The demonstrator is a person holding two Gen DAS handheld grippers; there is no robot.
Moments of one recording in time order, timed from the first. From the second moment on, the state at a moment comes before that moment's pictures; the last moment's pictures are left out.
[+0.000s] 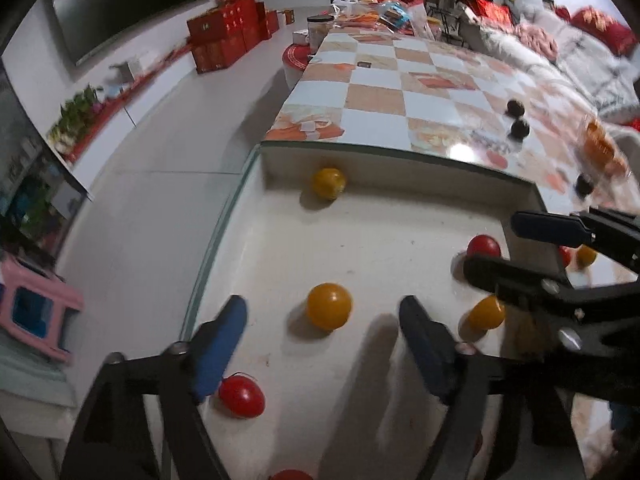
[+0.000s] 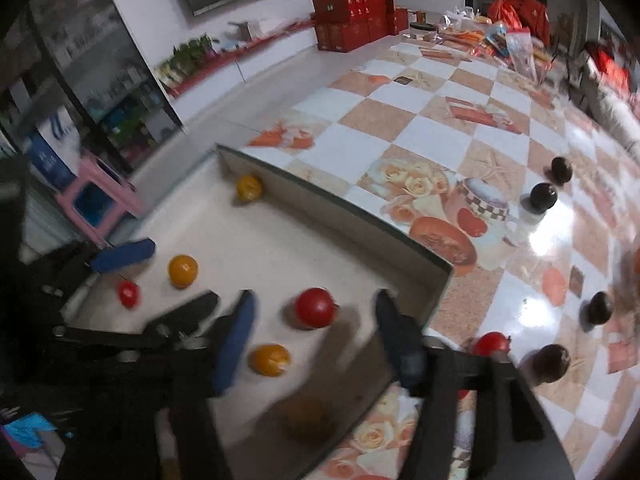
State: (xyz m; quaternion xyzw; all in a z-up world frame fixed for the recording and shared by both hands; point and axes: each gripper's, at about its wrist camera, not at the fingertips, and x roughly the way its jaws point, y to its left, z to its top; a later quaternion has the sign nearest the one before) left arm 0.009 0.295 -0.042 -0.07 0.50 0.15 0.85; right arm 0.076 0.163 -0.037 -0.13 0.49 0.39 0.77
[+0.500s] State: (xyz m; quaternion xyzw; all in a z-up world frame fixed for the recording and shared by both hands) left arm -0.035 0.262 -0.021 -0.06 0.50 0.11 0.86; right arm 0.042 0.132 -0.005 -0.13 0.49 0.37 0.78
